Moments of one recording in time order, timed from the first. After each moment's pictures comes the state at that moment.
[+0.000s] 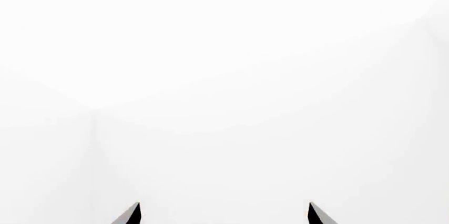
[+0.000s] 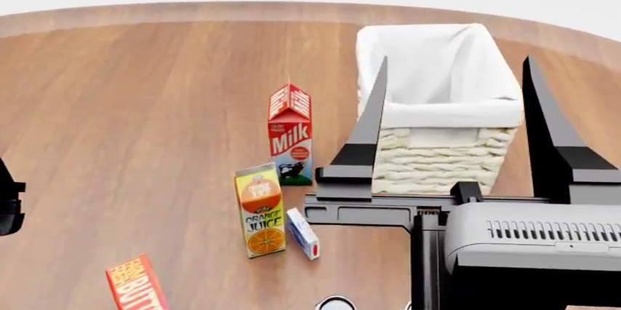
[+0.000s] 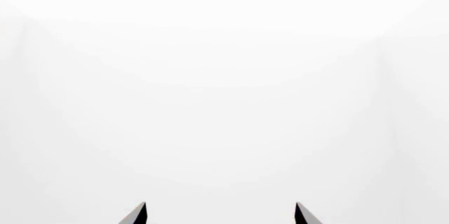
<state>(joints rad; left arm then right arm) -0.38 -0.06 0.08 1.03 0.33 -0.65 0.10 0.37 0.19 -0.16 -0.80 0.11 0.53 0.27</state>
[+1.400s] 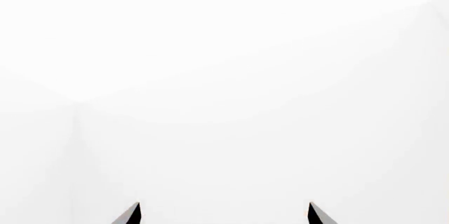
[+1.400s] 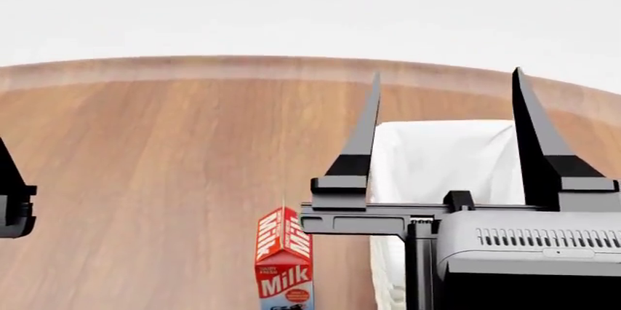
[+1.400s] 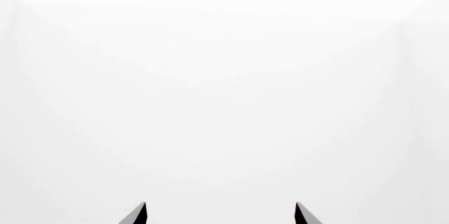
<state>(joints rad) -0.37 -0.07 0.10 1.02 0.31 -0.65 0.08 0.35 0.23 -0.19 -0.78 0.14 0.50 0.30</state>
